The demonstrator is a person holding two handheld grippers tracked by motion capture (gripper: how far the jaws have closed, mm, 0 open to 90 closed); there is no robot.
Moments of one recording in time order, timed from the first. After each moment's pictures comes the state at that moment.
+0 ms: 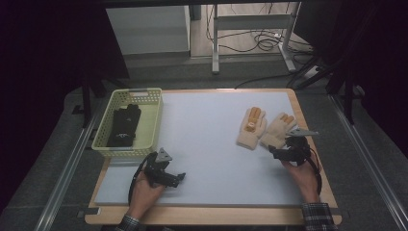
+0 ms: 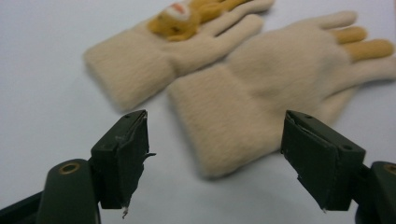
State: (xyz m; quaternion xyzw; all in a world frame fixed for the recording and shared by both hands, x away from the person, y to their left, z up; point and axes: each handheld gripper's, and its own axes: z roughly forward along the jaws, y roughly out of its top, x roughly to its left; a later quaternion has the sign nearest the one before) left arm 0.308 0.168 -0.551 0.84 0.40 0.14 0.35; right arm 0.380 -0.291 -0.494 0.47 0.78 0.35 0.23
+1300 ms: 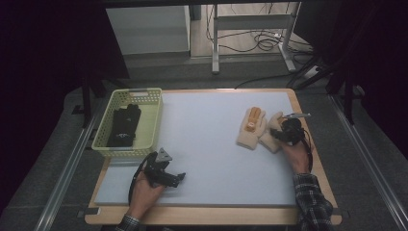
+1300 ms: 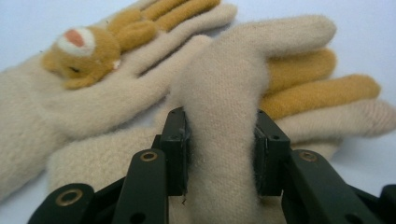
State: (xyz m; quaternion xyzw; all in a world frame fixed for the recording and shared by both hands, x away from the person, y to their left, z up) left arm 0.308 0.168 -0.551 0.84 0.40 0.14 0.35; right arm 0.461 -0.300 -0.516 0.48 0.78 0.33 0.22
